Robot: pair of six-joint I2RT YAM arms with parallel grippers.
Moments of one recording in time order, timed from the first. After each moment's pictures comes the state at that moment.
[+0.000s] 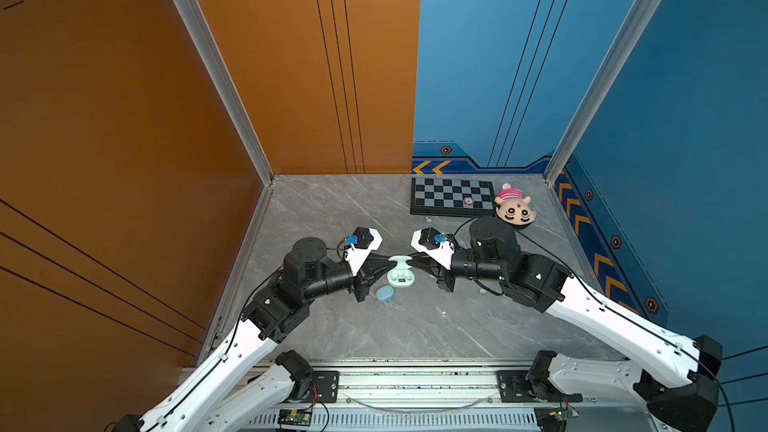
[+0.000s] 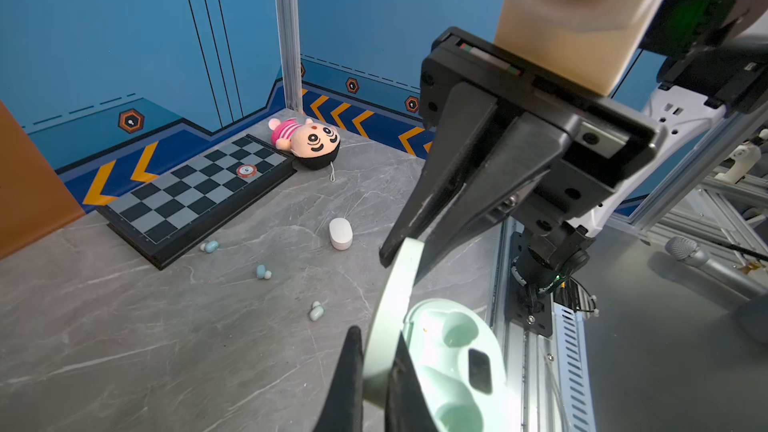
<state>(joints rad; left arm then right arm) -0.62 0.78 0.85 -0.32 0.49 0.00 0.90 1.14 1.15 -0.41 -0.32 -0.26</state>
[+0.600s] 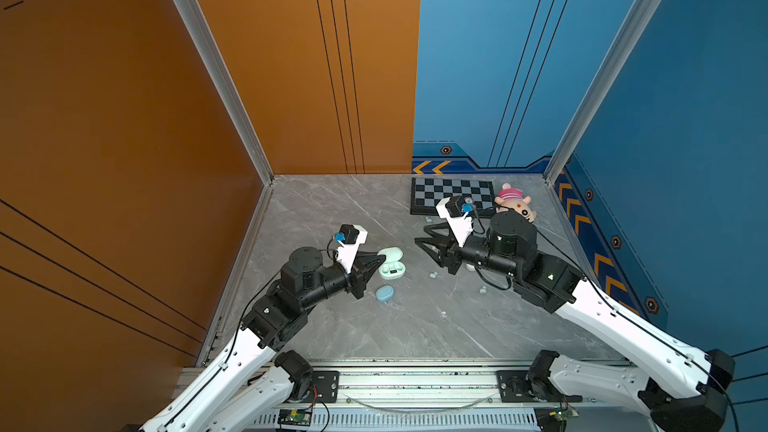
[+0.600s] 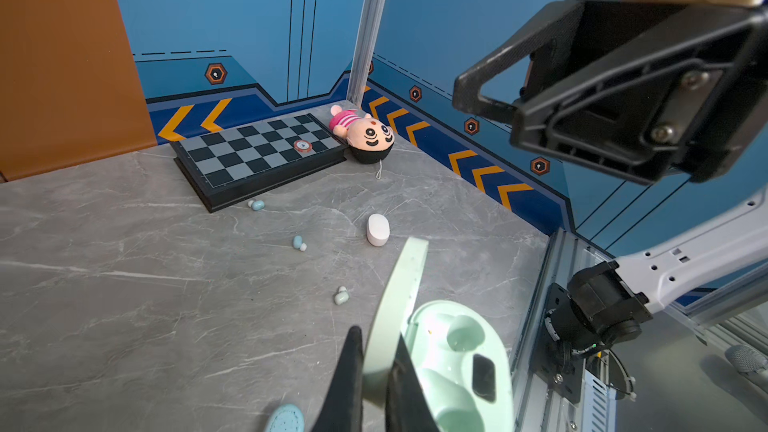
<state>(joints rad) -0.60 0.69 0.73 -0.25 0.31 -0.22 0.79 1.09 1.13 -0.28 -0.22 0.16</state>
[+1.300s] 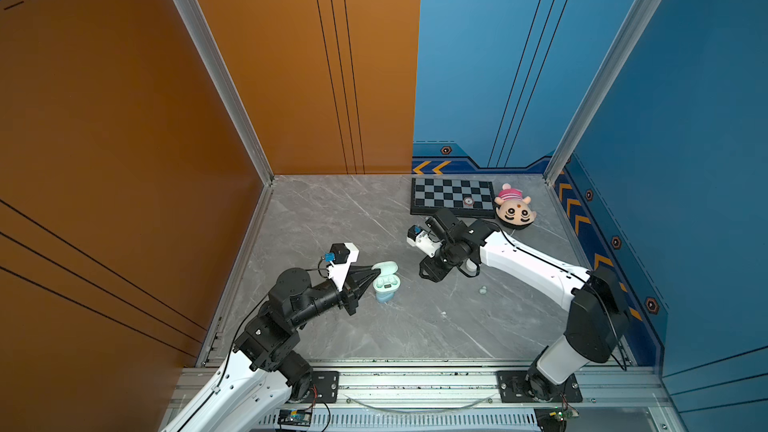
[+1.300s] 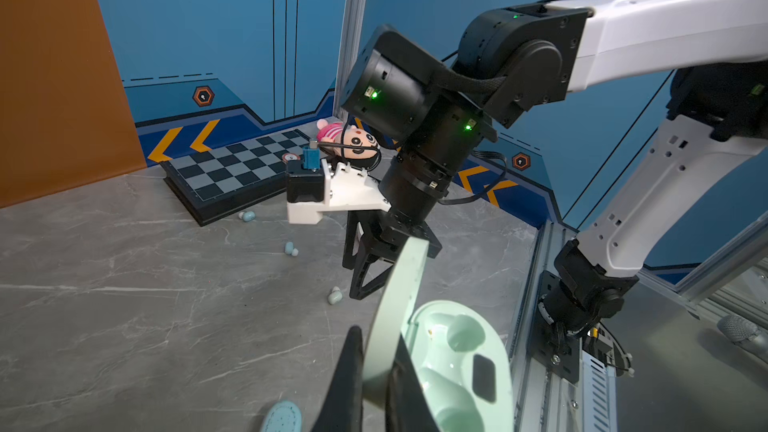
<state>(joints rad) -0.61 0.54 0.57 -0.20 0.36 -0.17 0.71 1.68 1.33 -0.87 -0.19 -0.11</state>
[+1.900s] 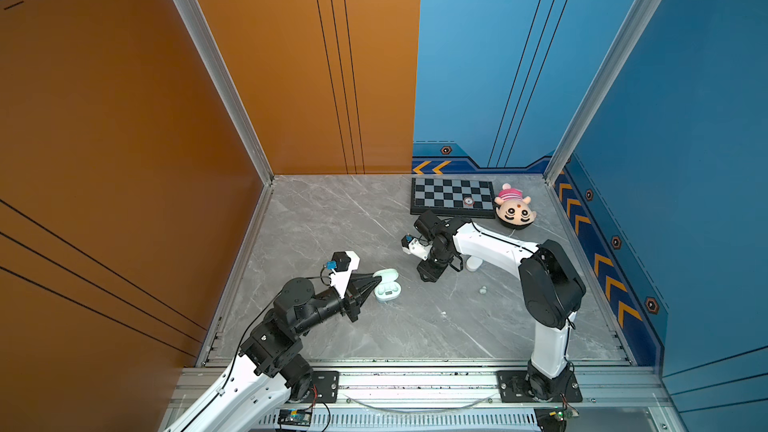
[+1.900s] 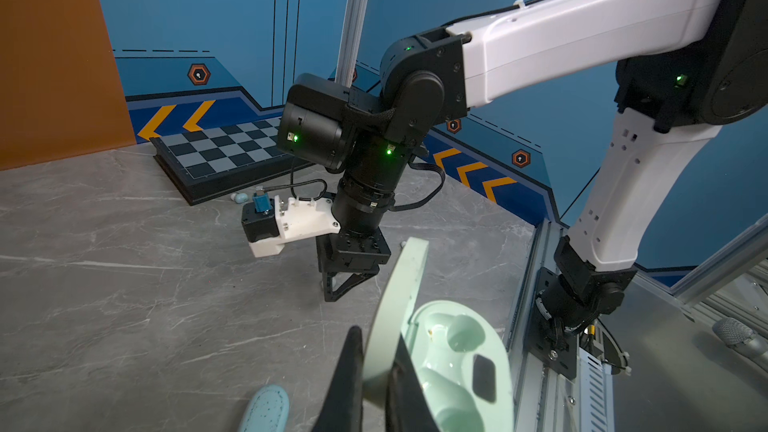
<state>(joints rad) -0.65 0.48 0.47 -0.14 0.31 -0.23 0.67 1.94 1.43 -0.90 -0.14 -0.25</state>
